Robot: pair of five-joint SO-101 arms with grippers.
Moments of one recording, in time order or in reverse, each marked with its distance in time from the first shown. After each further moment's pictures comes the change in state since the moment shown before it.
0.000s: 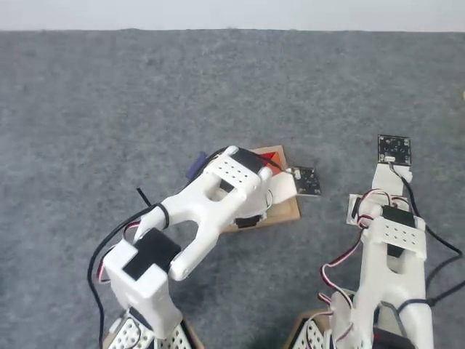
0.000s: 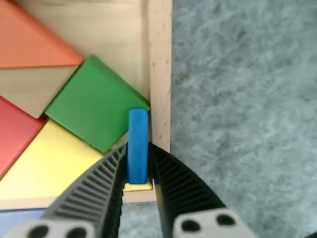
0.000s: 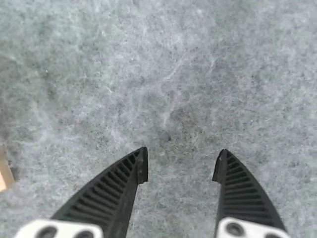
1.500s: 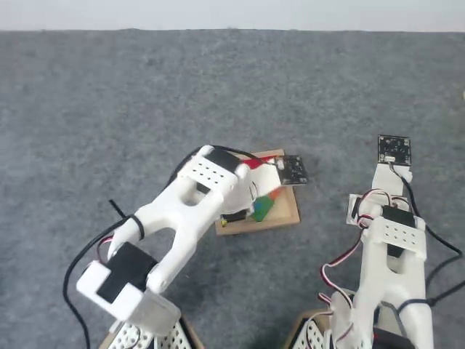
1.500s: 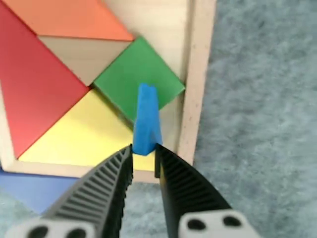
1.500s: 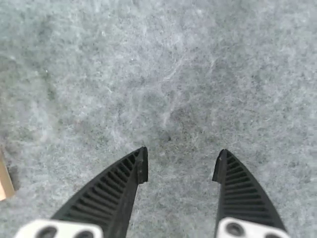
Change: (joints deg) left arm -5.7 -10.3 6.1 -3.9 -1.4; right arm 0.0 0.0 0.0 0.0 0.0
